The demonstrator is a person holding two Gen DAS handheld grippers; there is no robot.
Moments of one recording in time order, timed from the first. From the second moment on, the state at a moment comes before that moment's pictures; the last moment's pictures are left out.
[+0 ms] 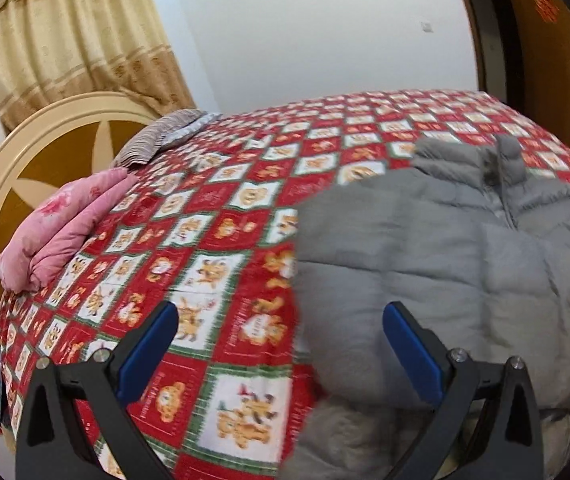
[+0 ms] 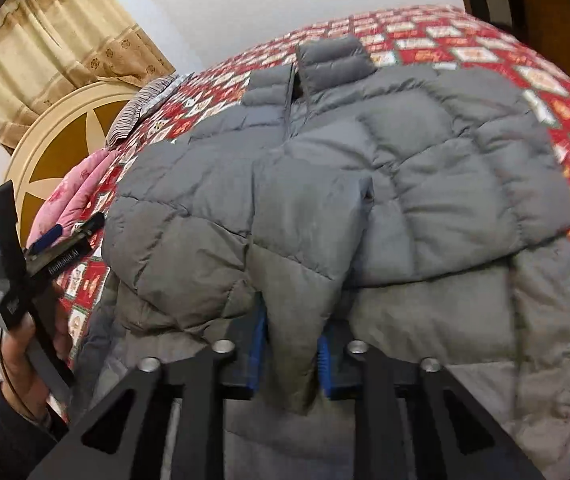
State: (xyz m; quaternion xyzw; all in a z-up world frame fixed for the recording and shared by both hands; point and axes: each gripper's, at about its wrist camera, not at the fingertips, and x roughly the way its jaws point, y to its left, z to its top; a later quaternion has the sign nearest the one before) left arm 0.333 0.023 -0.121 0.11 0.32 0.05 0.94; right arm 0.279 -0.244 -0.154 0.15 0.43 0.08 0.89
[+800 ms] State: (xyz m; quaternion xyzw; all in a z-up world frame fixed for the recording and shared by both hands) left arm 0.376 -0.053 -0.145 0.11 0.35 -0.03 0.93; right arm 0.296 -0.227 -0.119 0.11 0.37 0.01 0.92
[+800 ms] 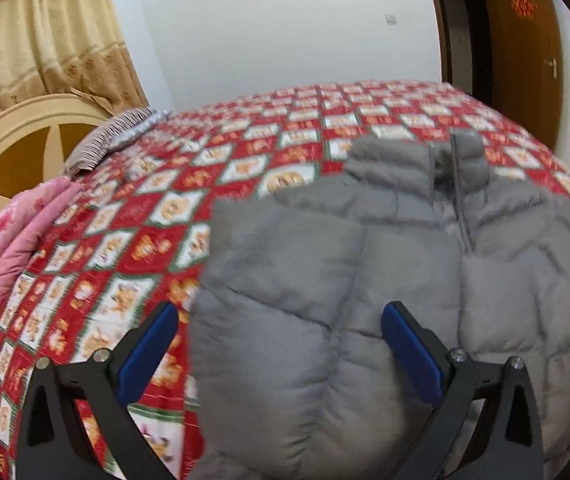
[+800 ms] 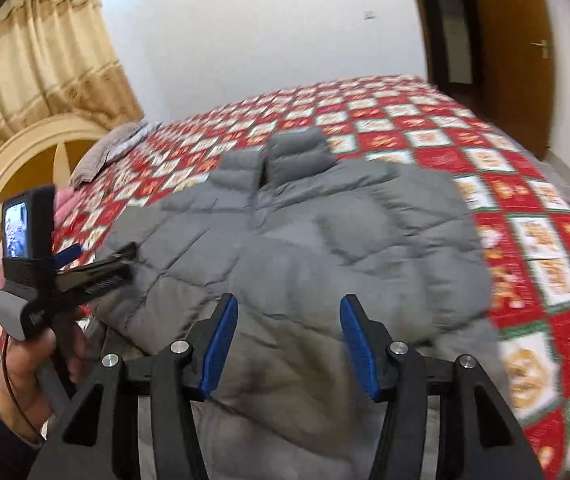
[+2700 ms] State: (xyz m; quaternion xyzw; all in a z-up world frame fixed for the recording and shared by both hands) left arm 0.387 -0.055 -0.197 0.09 0.40 -0.03 0.91; right arm 0.321 -0.196 -0.186 0.03 0.40 -0.04 0.91
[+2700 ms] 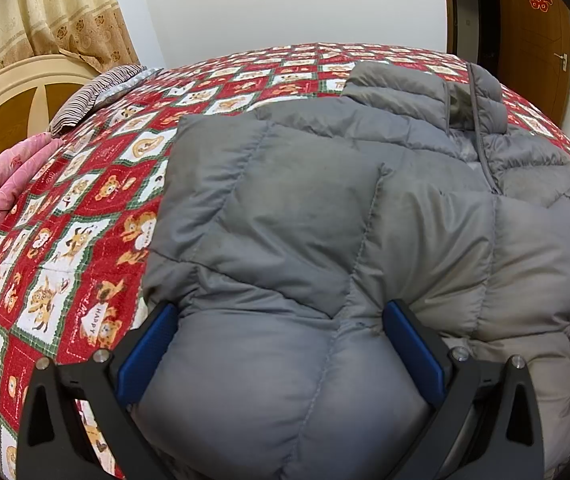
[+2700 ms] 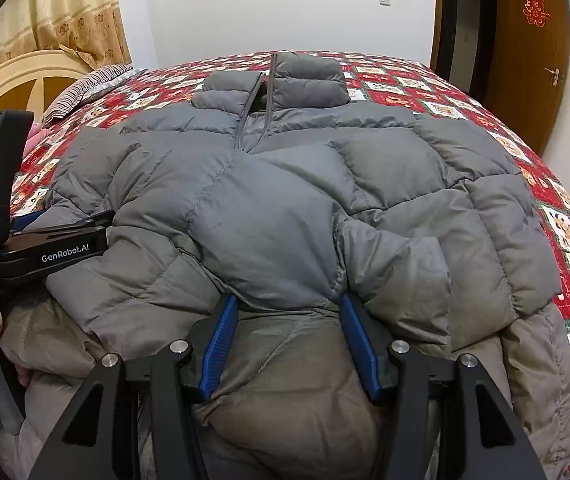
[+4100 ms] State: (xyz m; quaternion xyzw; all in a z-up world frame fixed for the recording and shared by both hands) left arm 0.544 -0.090 -0.104 0.02 0.43 -0.03 0.90; right arm 0.503 -0.315 -0.091 0.18 0.43 -0.05 0.88
